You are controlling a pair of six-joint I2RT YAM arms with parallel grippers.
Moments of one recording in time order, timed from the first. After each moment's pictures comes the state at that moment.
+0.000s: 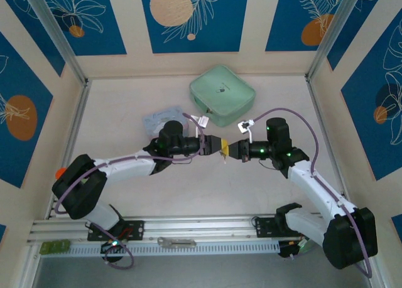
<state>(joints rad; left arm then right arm) -0.79 1.53 0.81 0.58 0.61 -0.93 0.30 1.02 0.64 -0.20 -0.99 0.40</state>
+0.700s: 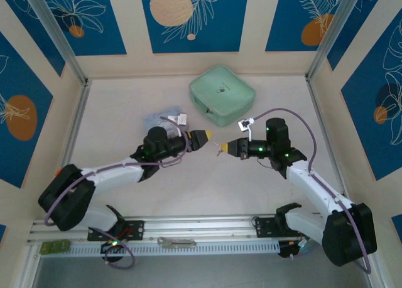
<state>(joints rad) -0.74 1.42 0.64 0.69 0.38 -0.92 0.30 1.06 0.61 -0.06 -0.97 0.53</state>
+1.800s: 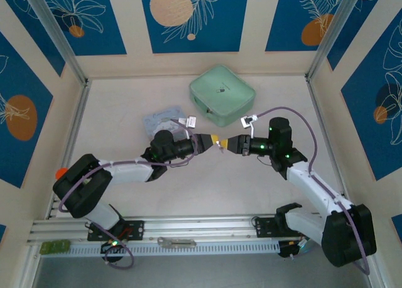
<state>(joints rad) -0.78 1.54 0.66 0.92 0.48 -1.03 0.28 1.03 0.59 0.08 -1.00 0.62</state>
